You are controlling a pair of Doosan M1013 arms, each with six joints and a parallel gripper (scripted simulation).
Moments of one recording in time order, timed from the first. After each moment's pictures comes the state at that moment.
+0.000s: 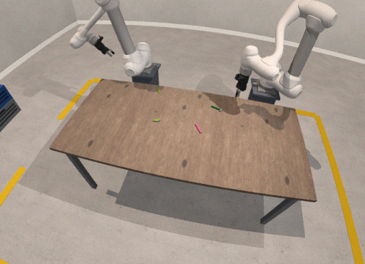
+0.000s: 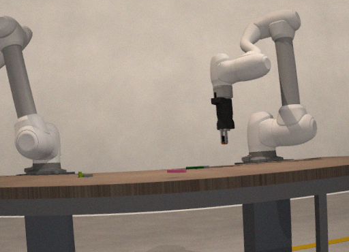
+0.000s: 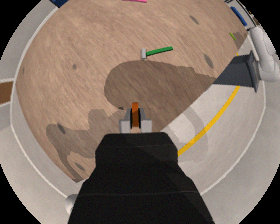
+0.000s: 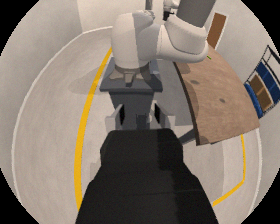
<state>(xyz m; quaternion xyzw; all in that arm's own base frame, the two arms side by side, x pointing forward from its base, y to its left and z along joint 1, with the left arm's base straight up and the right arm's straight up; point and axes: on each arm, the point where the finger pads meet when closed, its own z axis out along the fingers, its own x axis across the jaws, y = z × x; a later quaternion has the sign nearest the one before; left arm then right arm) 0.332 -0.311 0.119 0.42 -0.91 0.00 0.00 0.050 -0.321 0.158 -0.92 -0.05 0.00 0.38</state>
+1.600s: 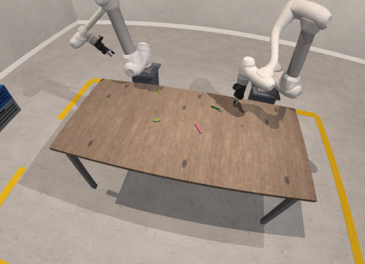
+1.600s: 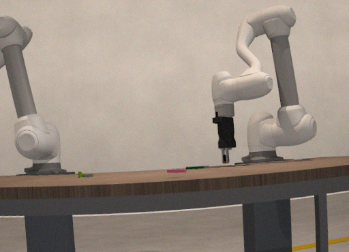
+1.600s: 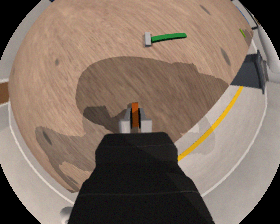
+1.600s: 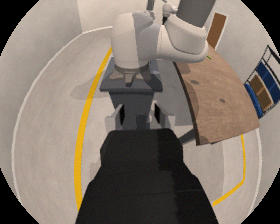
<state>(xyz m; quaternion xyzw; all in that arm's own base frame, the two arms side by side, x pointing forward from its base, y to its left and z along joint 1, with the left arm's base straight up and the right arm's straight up) 0.332 -0.311 0.033 0.42 -0.91 0.00 0.00 0.050 -0.321 0.158 -0.92 -0.05 0.00 0.38</state>
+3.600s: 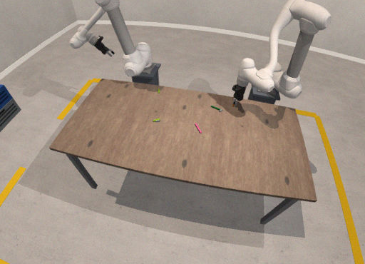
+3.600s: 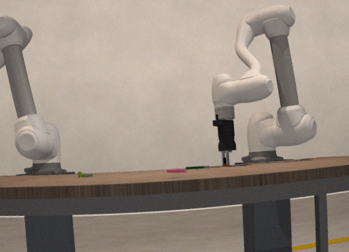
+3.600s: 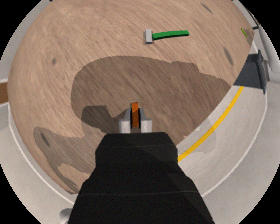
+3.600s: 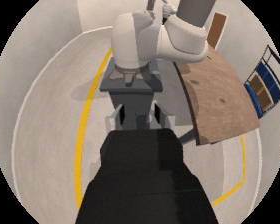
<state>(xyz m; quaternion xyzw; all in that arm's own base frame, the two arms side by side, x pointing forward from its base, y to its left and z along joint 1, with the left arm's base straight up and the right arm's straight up) 0.332 -0.311 0.021 0.42 -0.91 0.00 0.00 0.050 -0.321 0.158 -0.92 -0.05 0.00 0.38</state>
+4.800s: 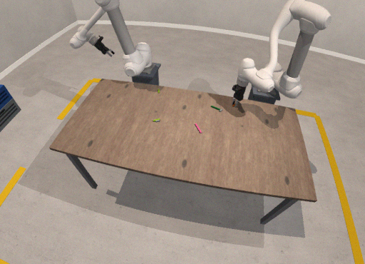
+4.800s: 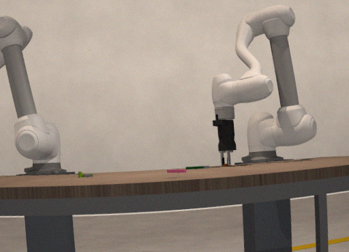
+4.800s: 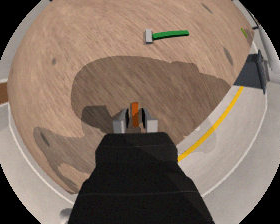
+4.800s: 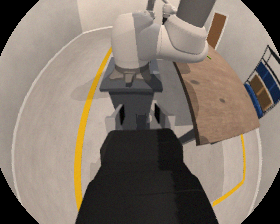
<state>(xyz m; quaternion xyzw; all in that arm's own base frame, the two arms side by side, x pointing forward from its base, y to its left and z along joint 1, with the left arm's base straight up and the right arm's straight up) 0.332 -0.311 0.021 0.42 -0.91 0.00 0.00 0.050 -0.321 0.158 -0.92 -0.05 0.00 0.38</state>
